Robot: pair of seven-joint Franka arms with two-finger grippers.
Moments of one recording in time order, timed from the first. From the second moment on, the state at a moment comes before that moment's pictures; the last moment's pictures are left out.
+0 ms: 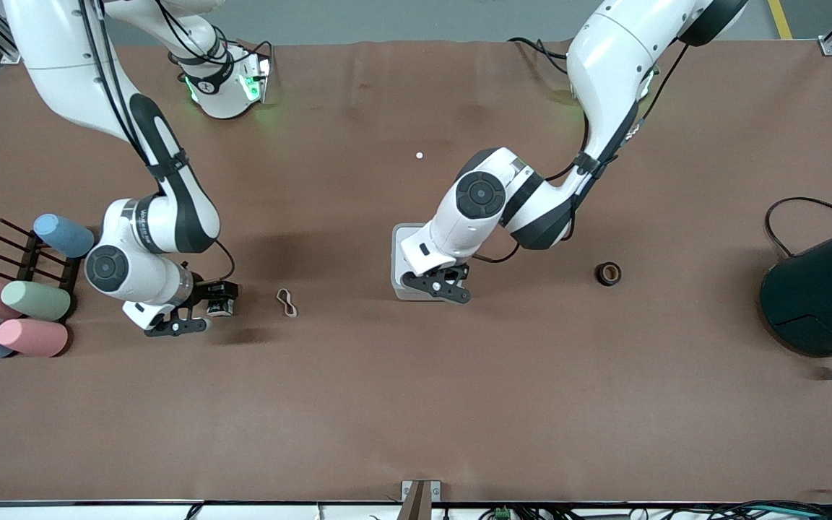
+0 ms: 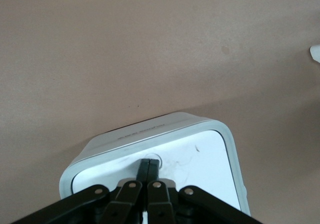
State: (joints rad) left arm -0.44 0.70 -0.34 -1.49 0.08 2.31 -0.47; right arm 0.16 0.54 -0.07 -1.94 0.10 2.33 -0.07
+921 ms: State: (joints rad) left arm -0.17 0.58 -0.32 -1.46 0.10 1.98 -0.26; right arm 0.29 0.54 -0.04 -1.66 0.12 2.06 0.06
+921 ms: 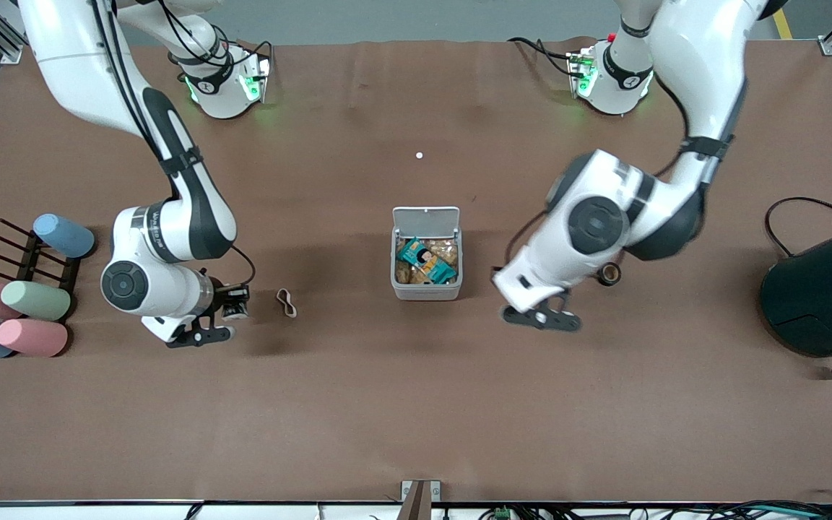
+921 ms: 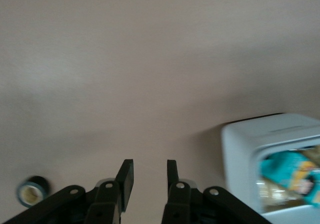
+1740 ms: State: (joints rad) left arm 0.08 0.52 -0.34 -1.88 0.24 2.22 0.05; right arm 0.72 0.55 -0.03 -1.51 0.23 2.07 0.52
